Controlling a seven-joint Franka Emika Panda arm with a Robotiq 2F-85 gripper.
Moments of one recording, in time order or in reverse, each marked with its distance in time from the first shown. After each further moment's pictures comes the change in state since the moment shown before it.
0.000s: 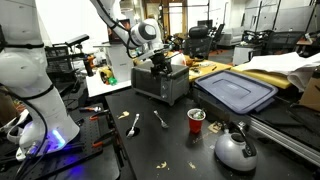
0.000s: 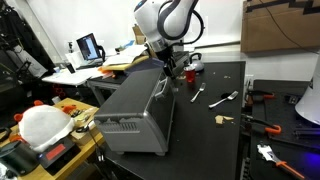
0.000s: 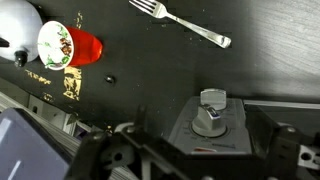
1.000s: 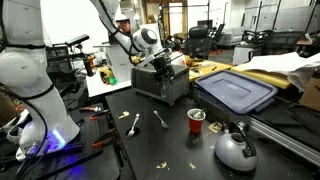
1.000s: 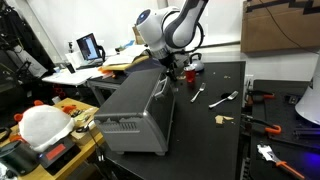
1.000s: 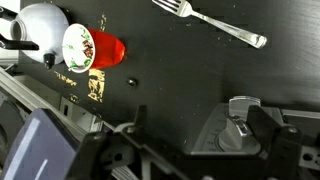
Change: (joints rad) arm 0.014 0.055 -0.023 -0.001 -0.198 0.023 0.176
